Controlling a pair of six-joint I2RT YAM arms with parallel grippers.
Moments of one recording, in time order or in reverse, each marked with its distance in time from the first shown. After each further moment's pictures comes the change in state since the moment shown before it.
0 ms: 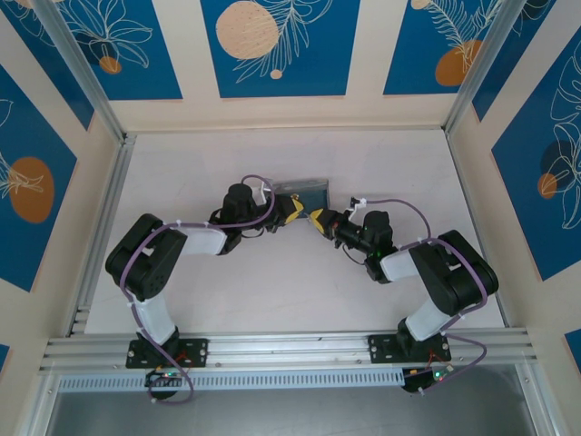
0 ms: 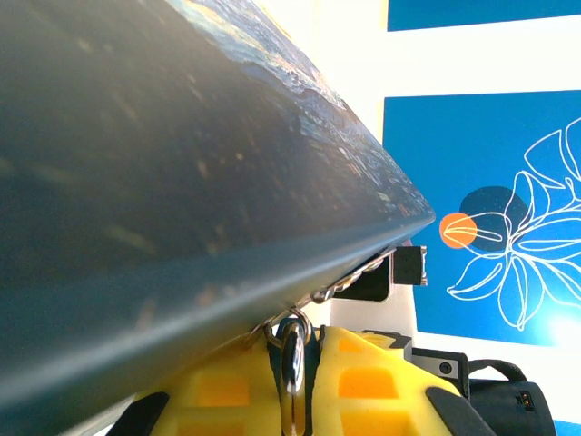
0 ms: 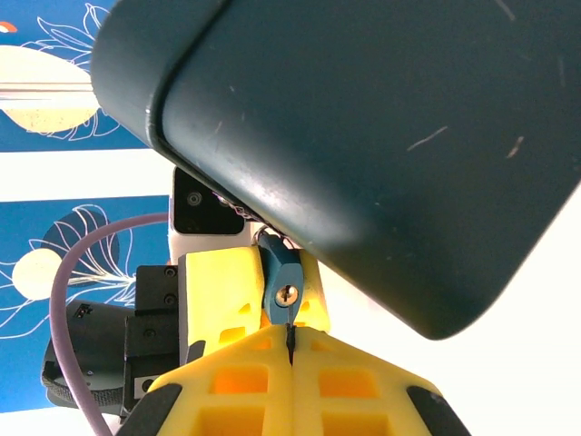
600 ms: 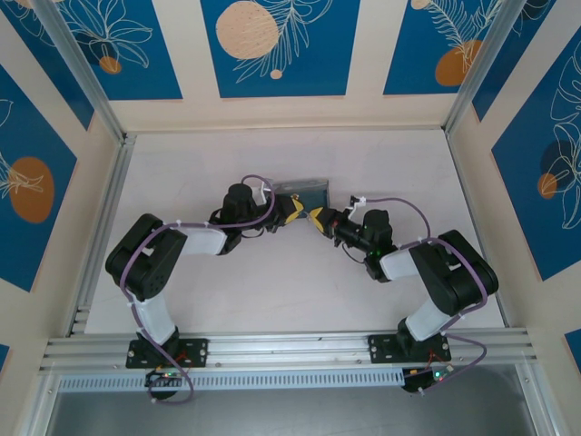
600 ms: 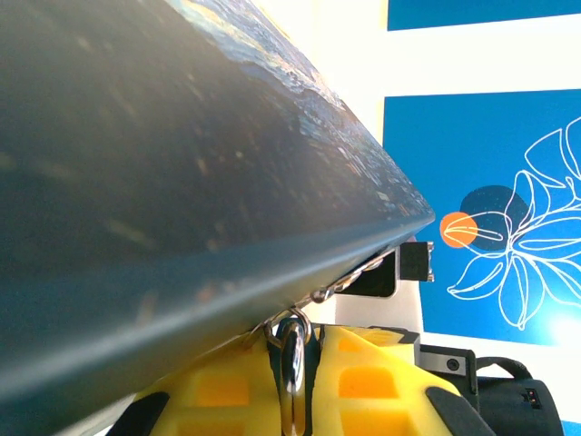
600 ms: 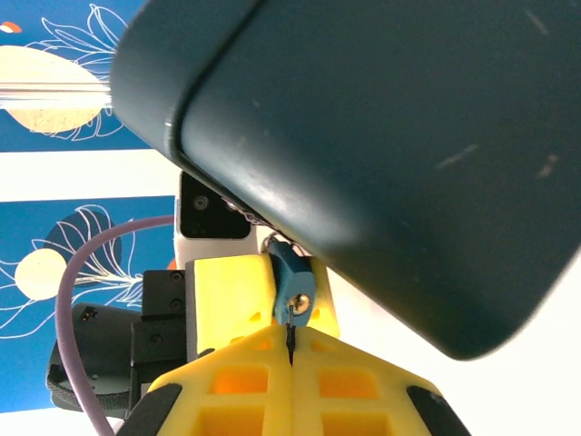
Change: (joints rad) left arm 0.000 0.000 0.000 0.000 0.000 0.001; right arm 0.000 0.000 0.020 -0.006 0.000 0.000
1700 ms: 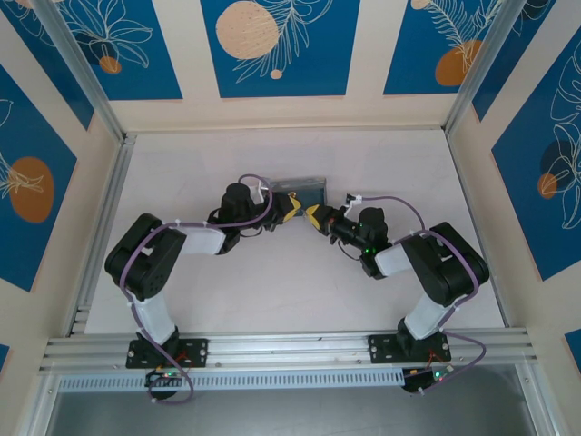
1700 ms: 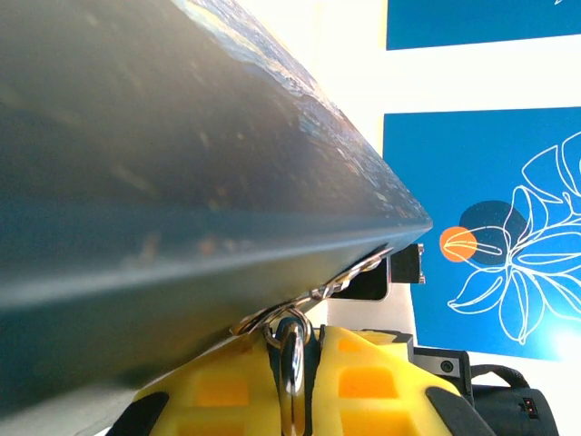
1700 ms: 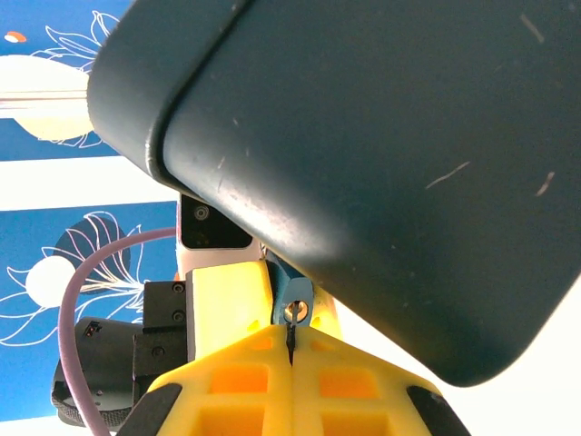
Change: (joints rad) left arm 0.006 0.000 -0.005 0.011 -0.018 -0.002; right arm 0.018 0.076 0.036 0.058 0.014 0.044
